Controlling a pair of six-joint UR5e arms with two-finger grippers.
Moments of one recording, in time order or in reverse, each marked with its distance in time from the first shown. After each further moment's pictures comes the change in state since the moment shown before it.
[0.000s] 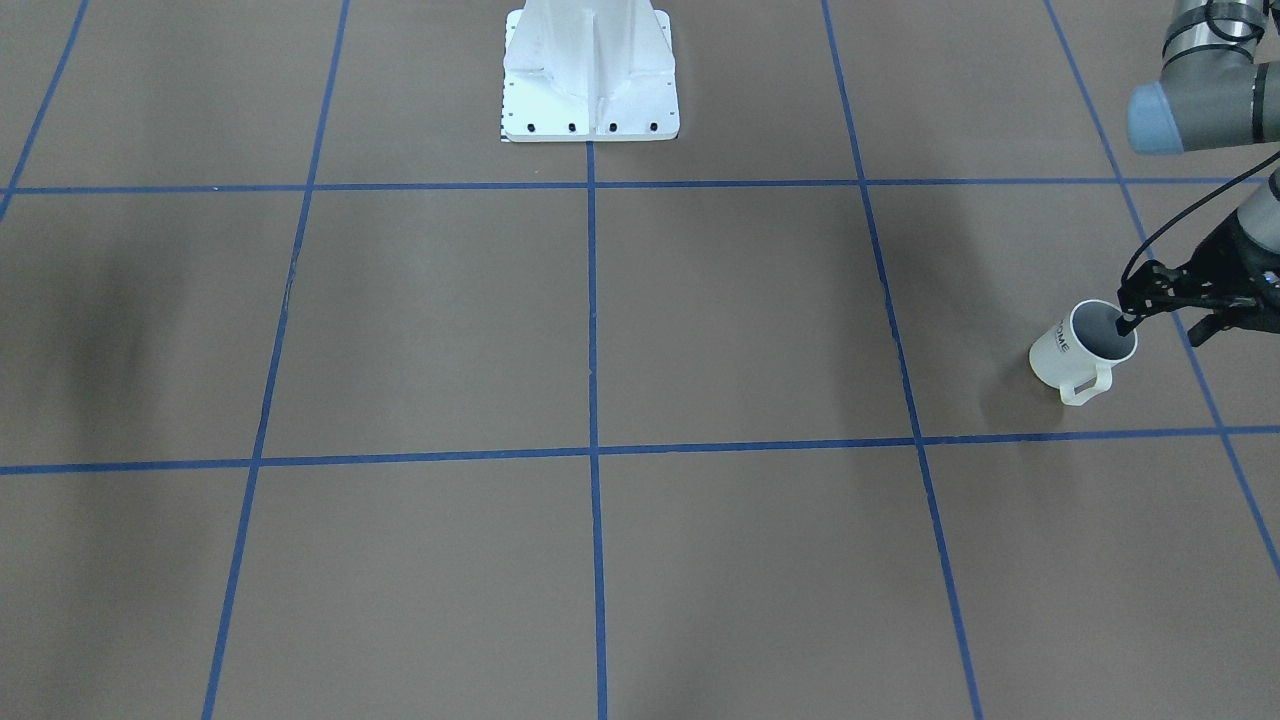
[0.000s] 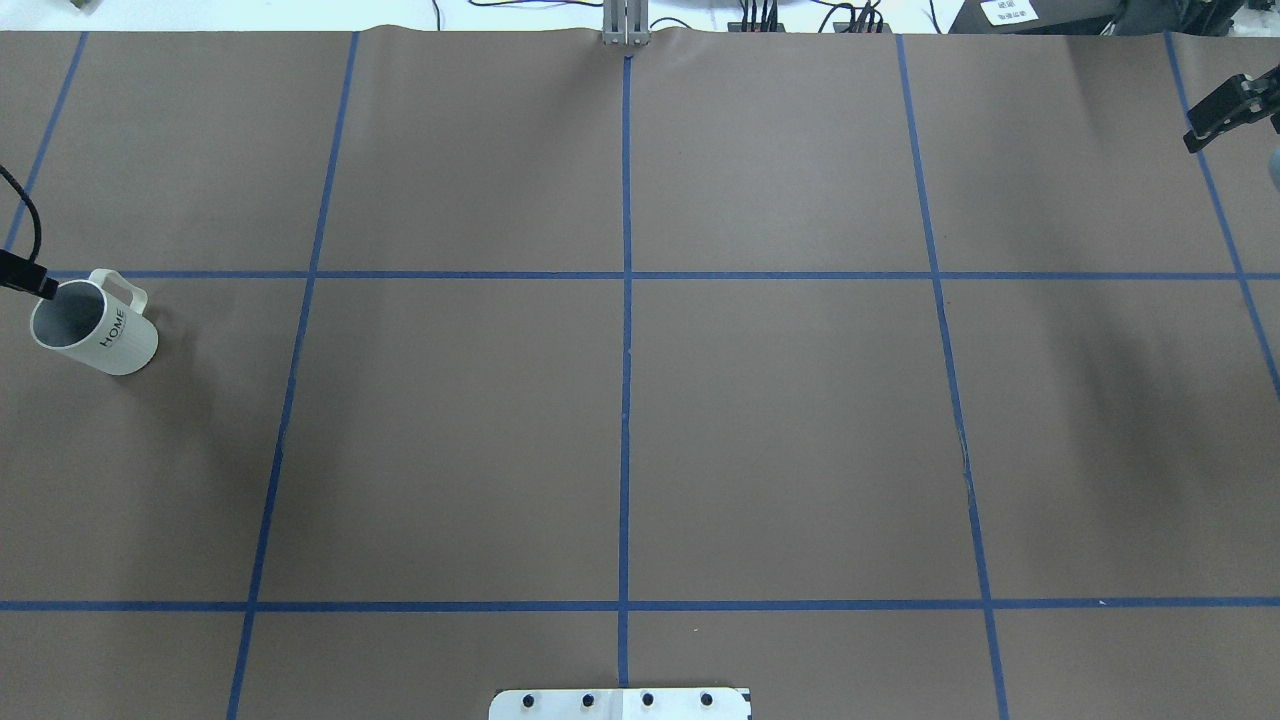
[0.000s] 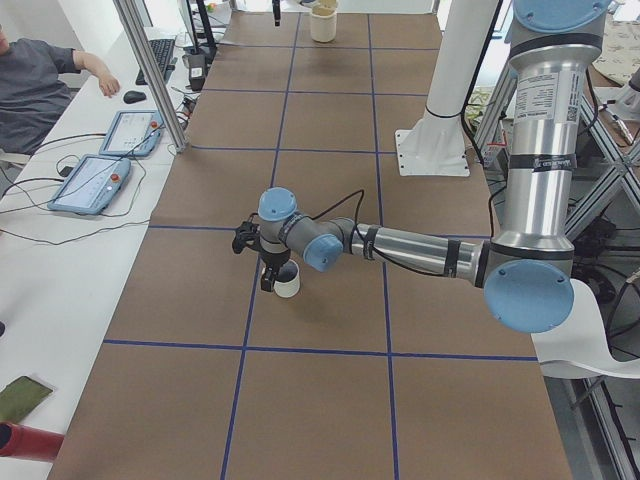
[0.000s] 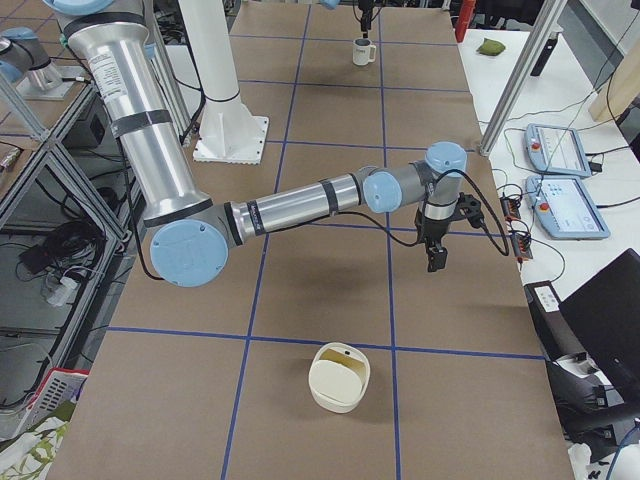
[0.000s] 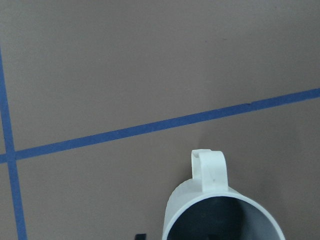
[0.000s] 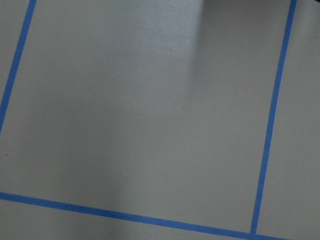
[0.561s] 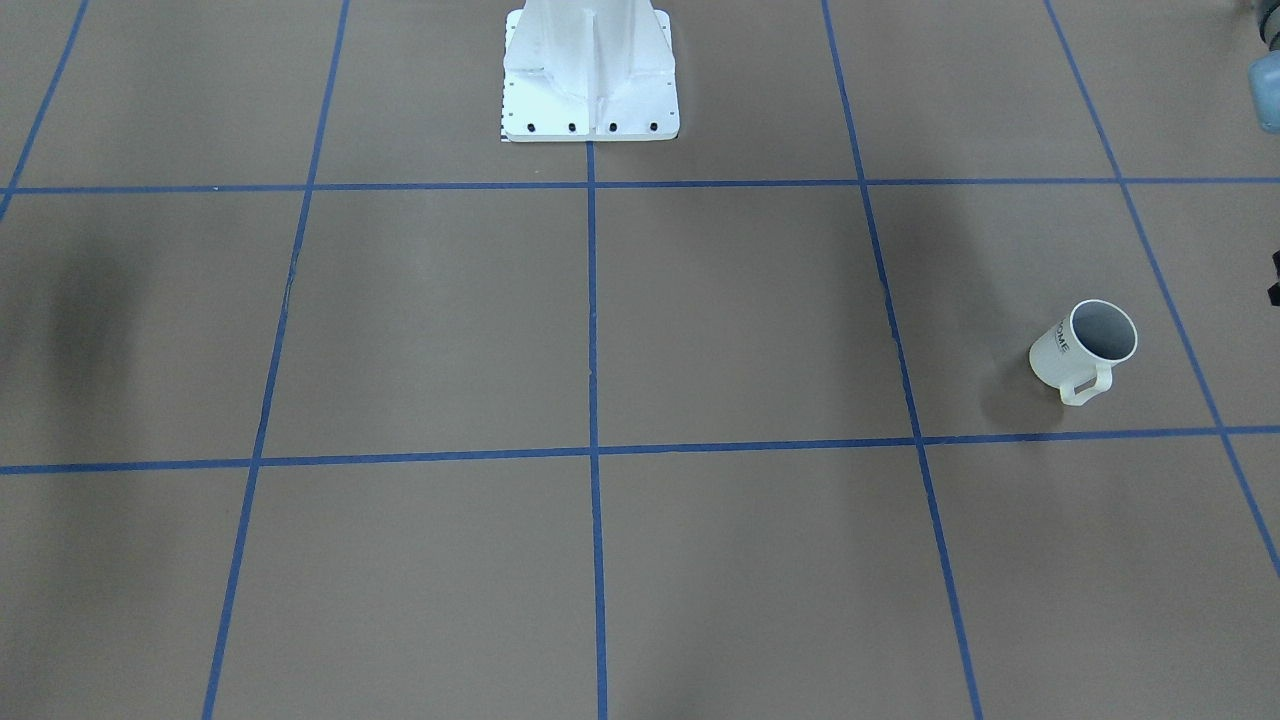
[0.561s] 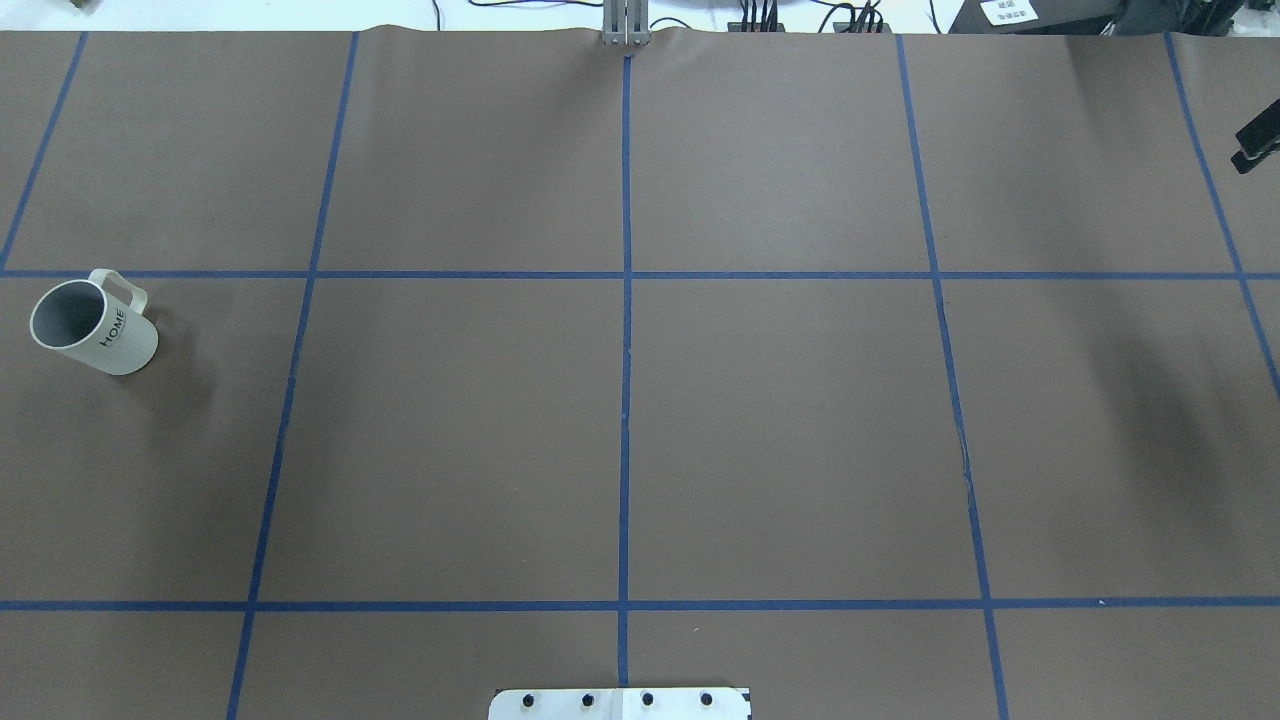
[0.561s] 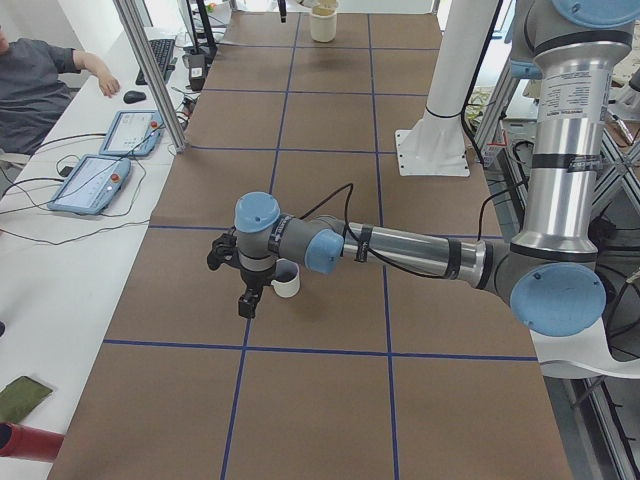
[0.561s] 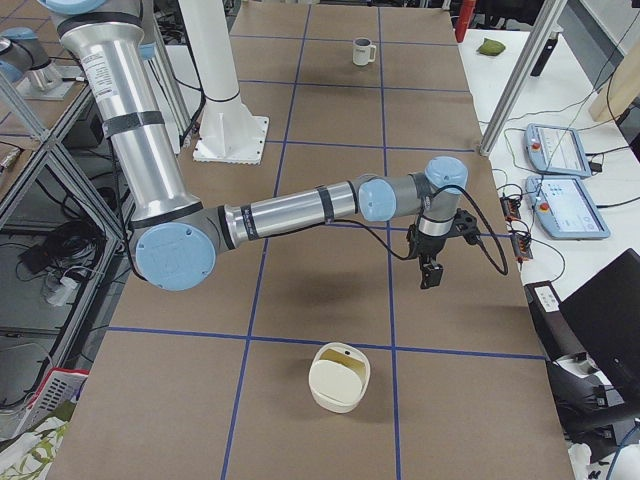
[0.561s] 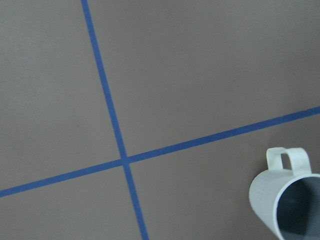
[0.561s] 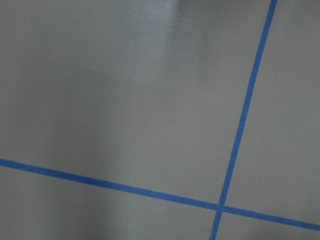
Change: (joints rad) left arm -0.256 -0.017 -0.019 0.315 -0.026 0.437; right arm 0.054 -0.027 0.000 -0.121 0.002 -0.196
